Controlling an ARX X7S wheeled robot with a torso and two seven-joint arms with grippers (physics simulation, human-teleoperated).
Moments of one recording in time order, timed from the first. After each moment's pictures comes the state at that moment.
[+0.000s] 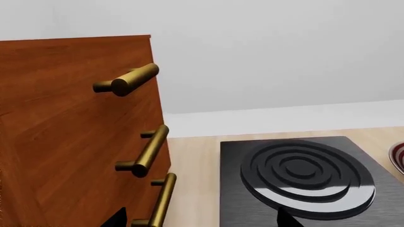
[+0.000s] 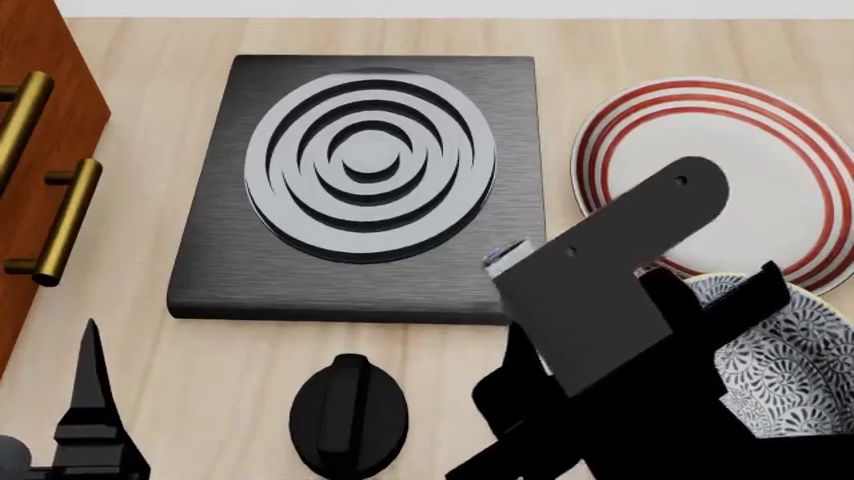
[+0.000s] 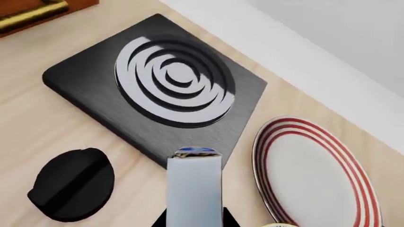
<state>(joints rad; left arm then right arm) -0.12 -0.46 0.27 0.87 -0.39 -0.61 -0.65 1.19 0.90 -0.68 -0.62 1.63 1.15 0.81</state>
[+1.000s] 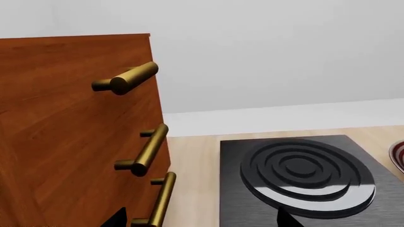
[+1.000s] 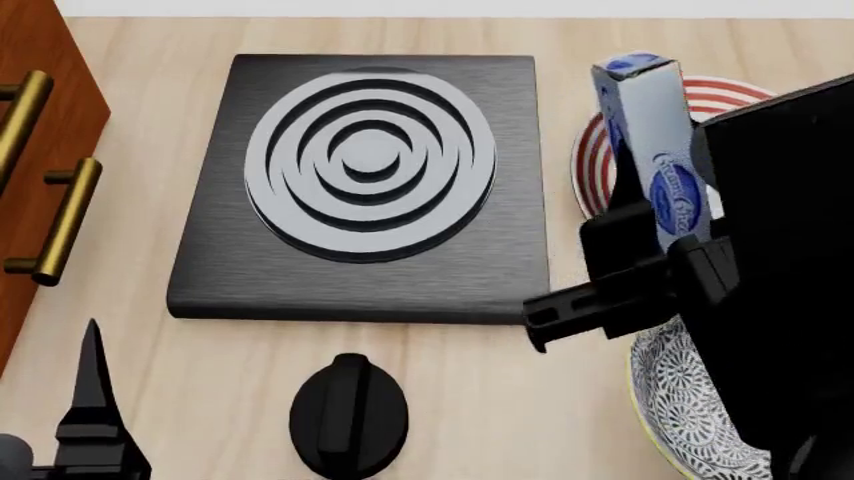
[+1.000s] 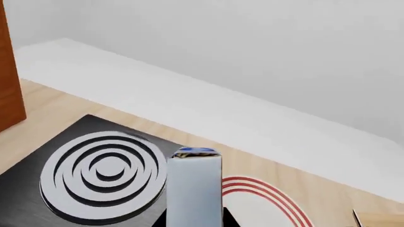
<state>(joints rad) -0.13 -0.47 0.28 0.86 -0.40 -0.61 -0.66 1.07 1.00 -0.50 -0.63 1.42 0.85 0.73</state>
